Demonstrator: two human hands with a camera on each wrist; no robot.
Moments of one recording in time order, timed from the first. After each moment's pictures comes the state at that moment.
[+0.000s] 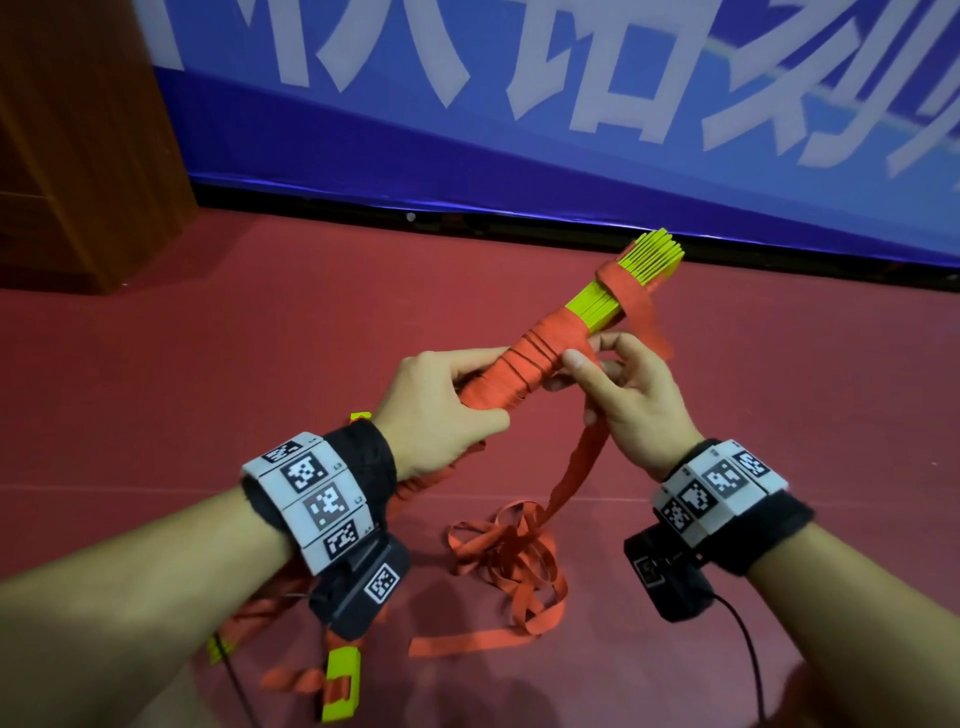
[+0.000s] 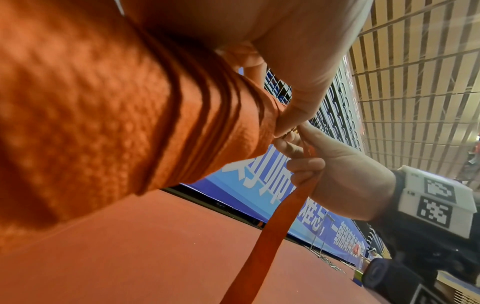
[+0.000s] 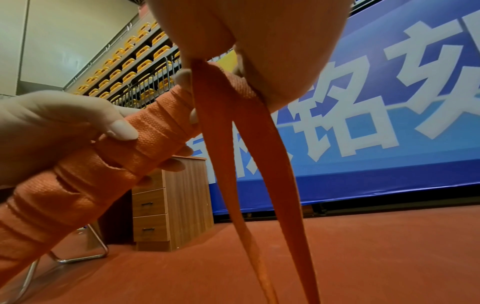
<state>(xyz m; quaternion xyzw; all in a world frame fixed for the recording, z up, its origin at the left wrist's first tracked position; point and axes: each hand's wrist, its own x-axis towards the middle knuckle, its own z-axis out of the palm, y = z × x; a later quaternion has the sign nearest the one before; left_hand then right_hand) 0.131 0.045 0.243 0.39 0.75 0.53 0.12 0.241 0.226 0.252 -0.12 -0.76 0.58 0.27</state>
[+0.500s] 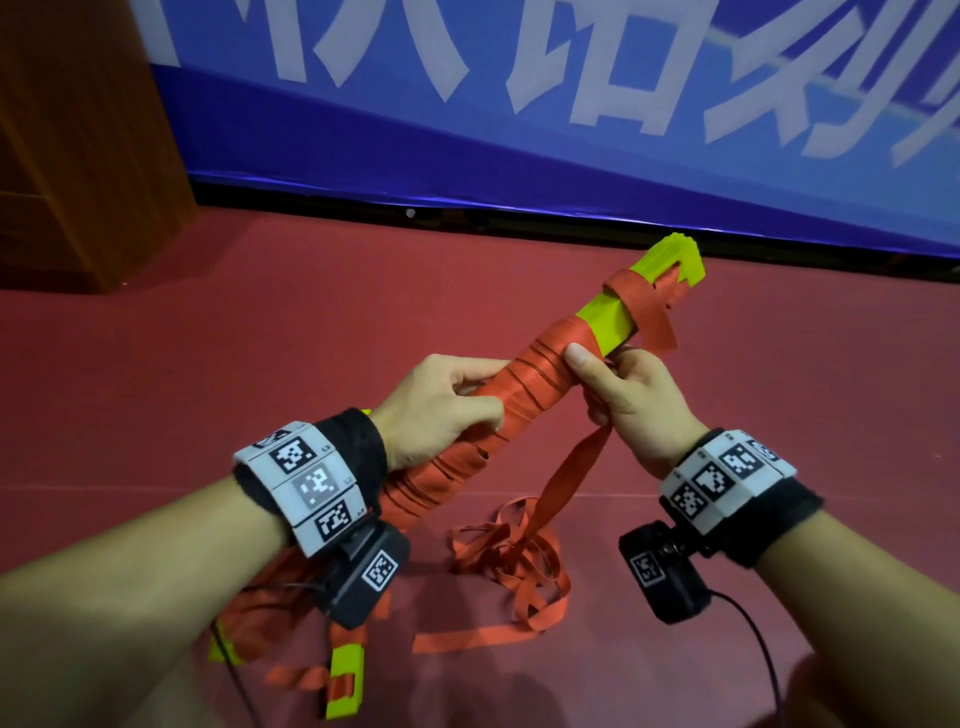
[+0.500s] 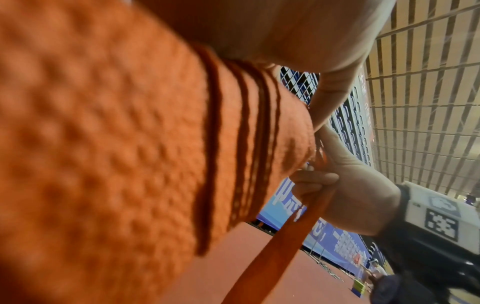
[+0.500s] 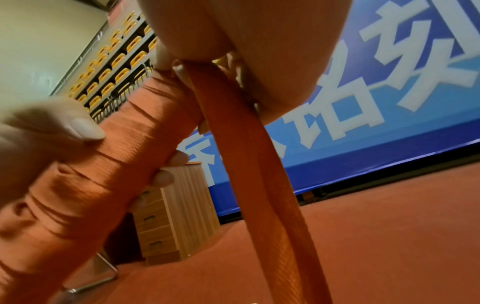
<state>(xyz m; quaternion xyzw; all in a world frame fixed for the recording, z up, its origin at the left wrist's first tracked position) 0.123 0.045 0.244 0.39 0.66 0.57 0.30 0.237 0.229 0.248 -0.16 -0.76 0.58 0.24</state>
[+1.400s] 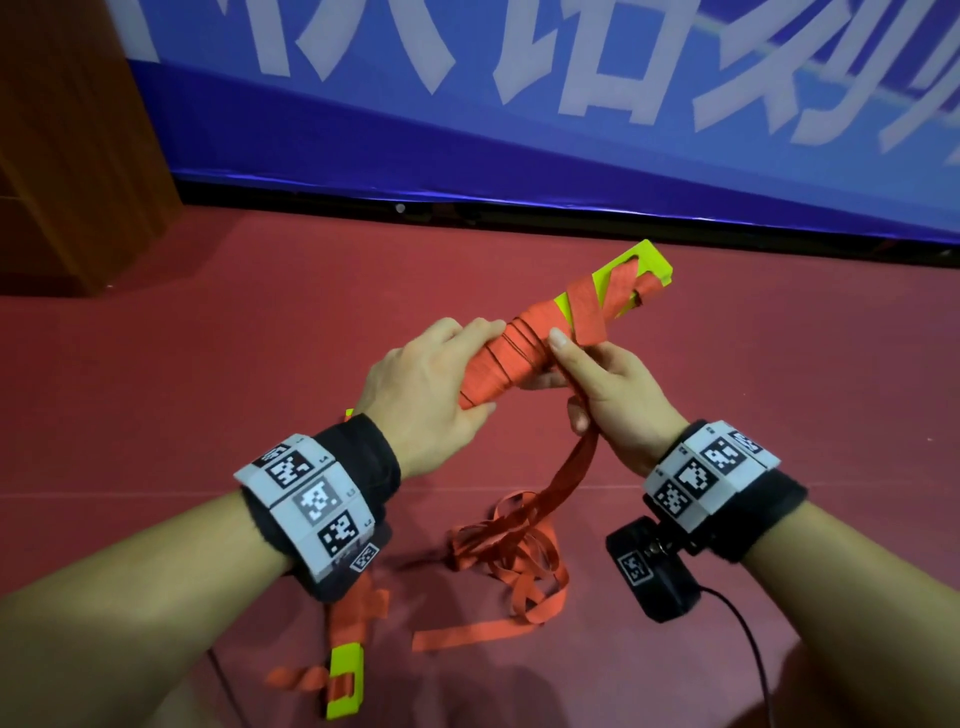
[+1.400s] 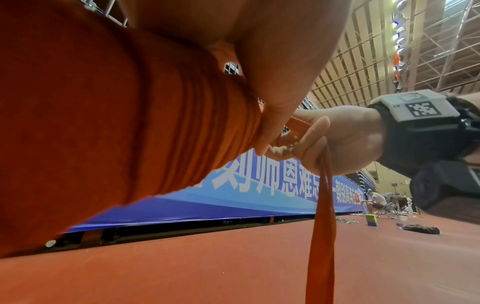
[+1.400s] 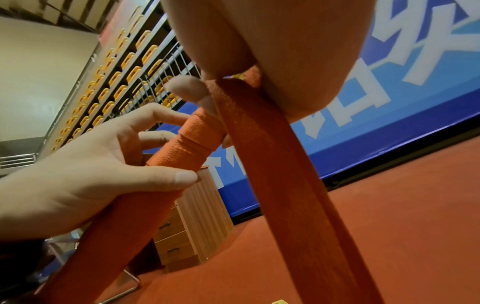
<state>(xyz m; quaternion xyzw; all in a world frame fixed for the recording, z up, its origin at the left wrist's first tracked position) 0.125 0.046 0.241 0.46 0.85 0.26 -0.09 0.232 0.223 0.246 -0.20 -0.75 0.61 0.19</state>
